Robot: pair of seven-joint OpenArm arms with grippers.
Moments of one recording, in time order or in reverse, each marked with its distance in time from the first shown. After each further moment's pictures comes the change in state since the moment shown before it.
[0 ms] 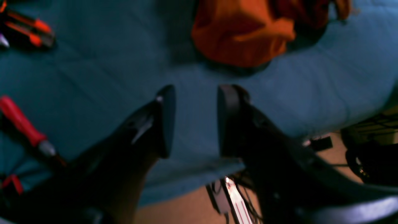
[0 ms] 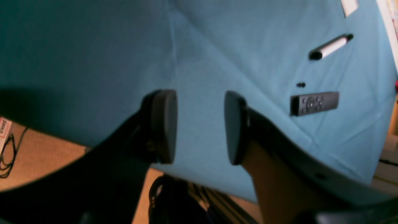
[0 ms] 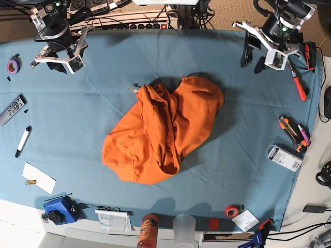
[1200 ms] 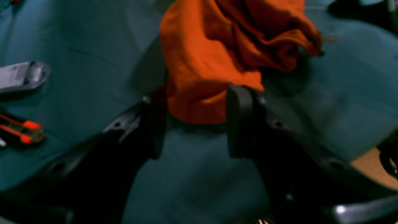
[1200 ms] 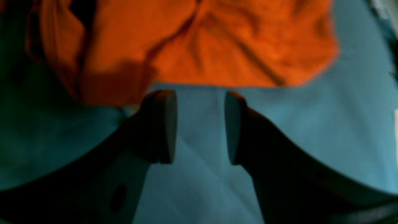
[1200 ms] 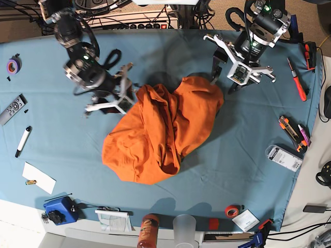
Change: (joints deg) left arm -8.7 -1.6 21.0 -0.3 19.4 7.7 -4.5; right arm 36.1 -4.7 -26.6 -23.9 6.3 10.8 5.1
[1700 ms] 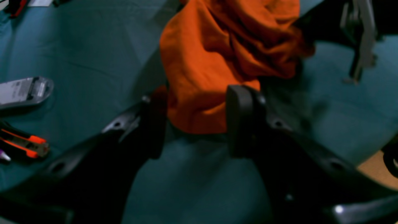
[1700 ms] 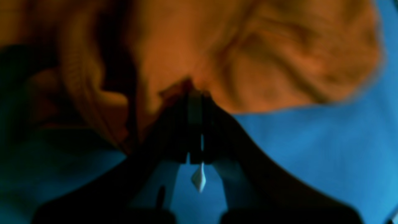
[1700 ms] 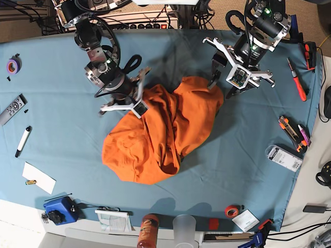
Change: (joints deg) left arm -2.1 0.0 0.0 0.0 0.0 0.0 0.0; right arm 2.4 -5.3 -4.1 -6.1 -7.7 -9.3 0.0
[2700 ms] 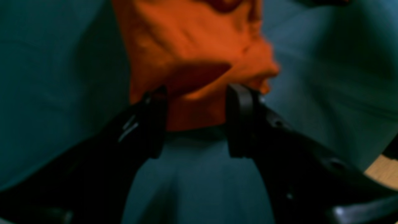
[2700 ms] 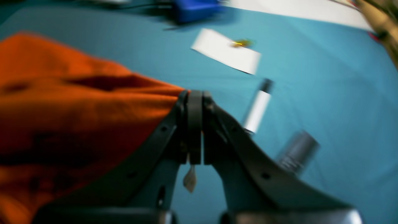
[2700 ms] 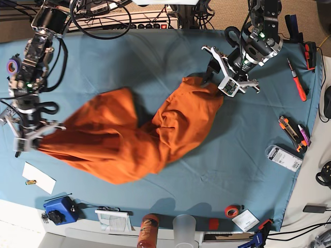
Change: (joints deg) left arm -9.4 0.0 0.0 -20.7 -2.8 -9.9 -4.1; right arm 5.7 -0.2 47.0 2.6 12.4 -4.8 0.6
